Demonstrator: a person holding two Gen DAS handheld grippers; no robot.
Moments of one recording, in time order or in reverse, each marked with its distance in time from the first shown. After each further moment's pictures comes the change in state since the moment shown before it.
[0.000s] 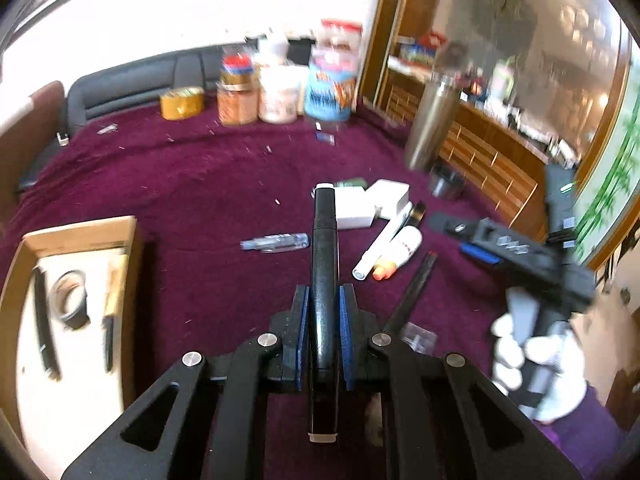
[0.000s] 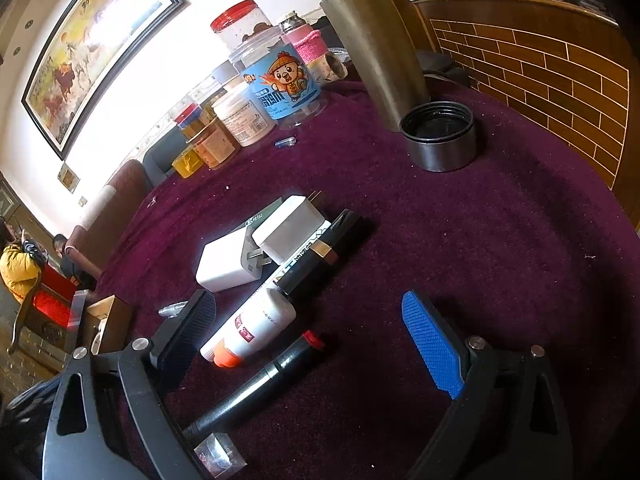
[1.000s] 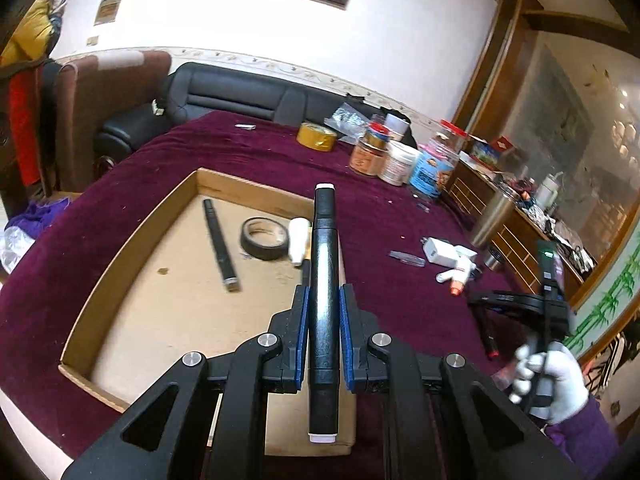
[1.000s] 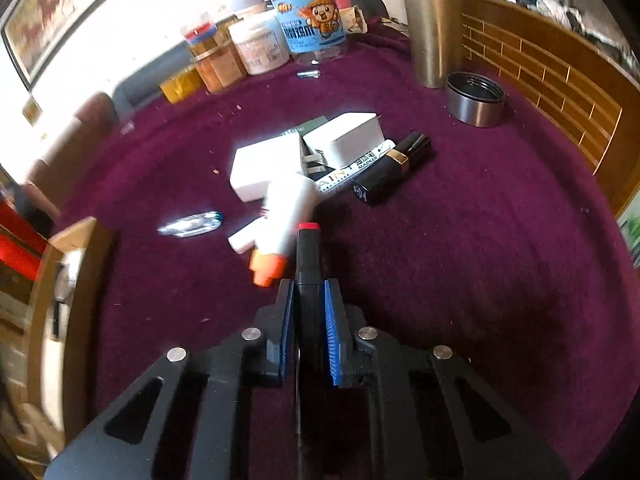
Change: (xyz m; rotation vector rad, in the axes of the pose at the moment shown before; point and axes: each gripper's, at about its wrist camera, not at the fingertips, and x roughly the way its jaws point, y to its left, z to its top) left arm -0.110 0.139 -0.083 -0.318 -0.216 0.110; right arm 0.005 0.074 -0.043 -0.112 0.165 -0.170
